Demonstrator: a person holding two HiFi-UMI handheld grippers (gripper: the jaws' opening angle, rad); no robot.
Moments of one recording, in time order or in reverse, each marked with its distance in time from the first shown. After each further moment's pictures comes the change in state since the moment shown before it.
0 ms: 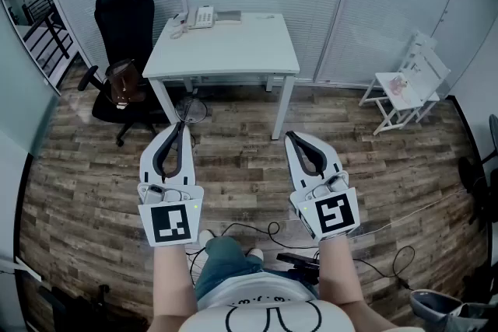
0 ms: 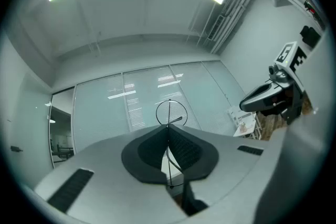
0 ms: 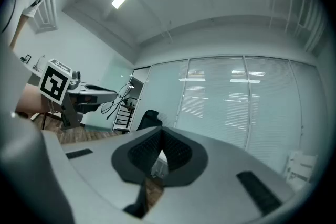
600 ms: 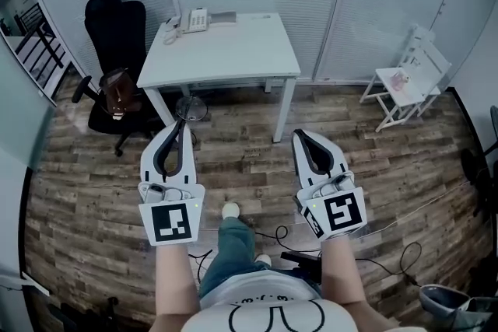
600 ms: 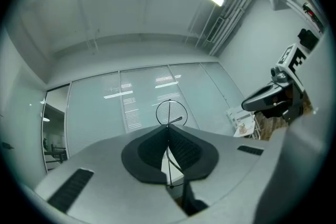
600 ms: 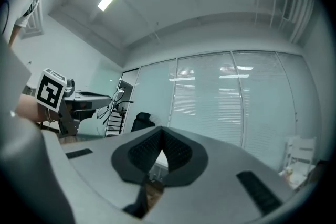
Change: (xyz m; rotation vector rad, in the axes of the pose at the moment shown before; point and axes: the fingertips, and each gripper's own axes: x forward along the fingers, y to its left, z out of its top) left arm 0.055 0.015 -0.024 -0.023 -0.029 -0.035; right arm 0.042 -0.030 -0.018 0.094 -0.029 -0.087
